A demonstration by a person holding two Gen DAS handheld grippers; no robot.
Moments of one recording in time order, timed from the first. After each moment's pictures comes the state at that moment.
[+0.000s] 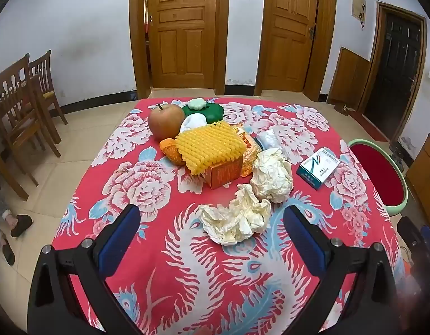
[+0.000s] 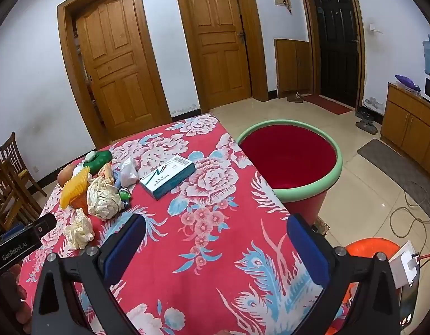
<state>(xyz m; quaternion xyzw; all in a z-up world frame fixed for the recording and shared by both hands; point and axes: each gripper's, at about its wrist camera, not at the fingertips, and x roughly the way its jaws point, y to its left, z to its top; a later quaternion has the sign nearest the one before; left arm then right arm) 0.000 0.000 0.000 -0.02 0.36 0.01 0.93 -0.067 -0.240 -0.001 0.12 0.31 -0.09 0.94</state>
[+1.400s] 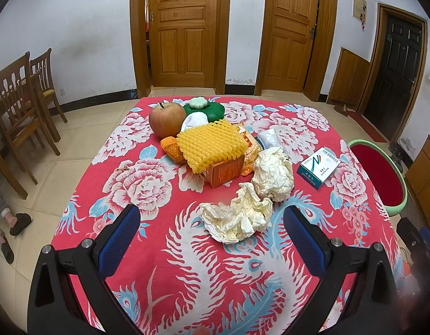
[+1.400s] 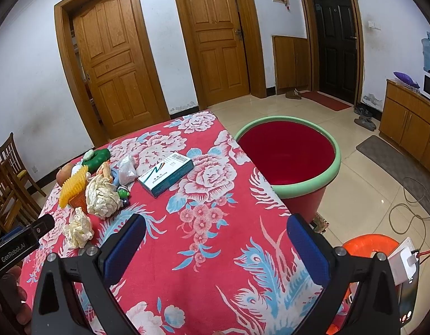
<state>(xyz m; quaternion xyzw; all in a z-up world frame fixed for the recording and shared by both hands) 0.000 0.001 -0.002 -0.03 0.36 0.01 0.93 -0.068 -0.241 -0.004 0.12 0.32 -0.09 0.94</state>
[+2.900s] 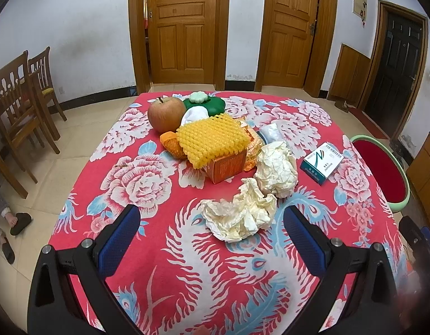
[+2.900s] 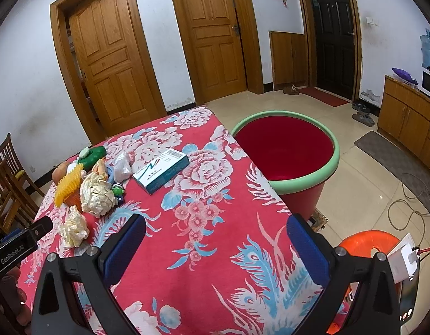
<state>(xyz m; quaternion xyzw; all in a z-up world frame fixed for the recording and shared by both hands) -0.001 0.005 -0.011 -0.03 0.37 0.01 0.93 -0.066 -0.243 -0.013 0.12 0.33 -0.09 0.93</state>
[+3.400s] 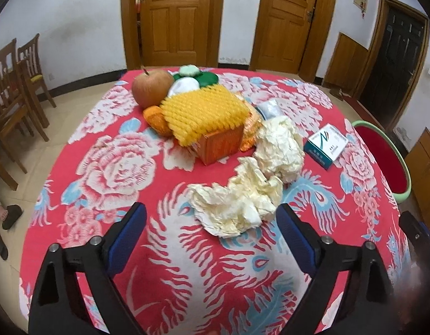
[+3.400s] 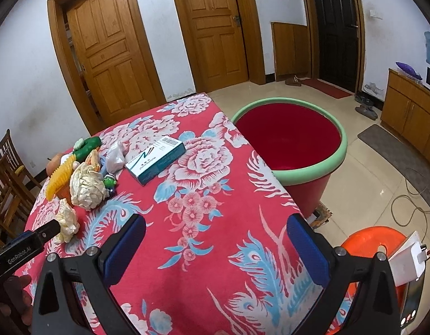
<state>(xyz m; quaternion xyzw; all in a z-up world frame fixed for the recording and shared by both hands) 0.023 0.000 -0.043 -0.04 0.42 -0.02 0.91 -0.050 -0.249 -0.033 0.13 0.35 -0.08 0.92</state>
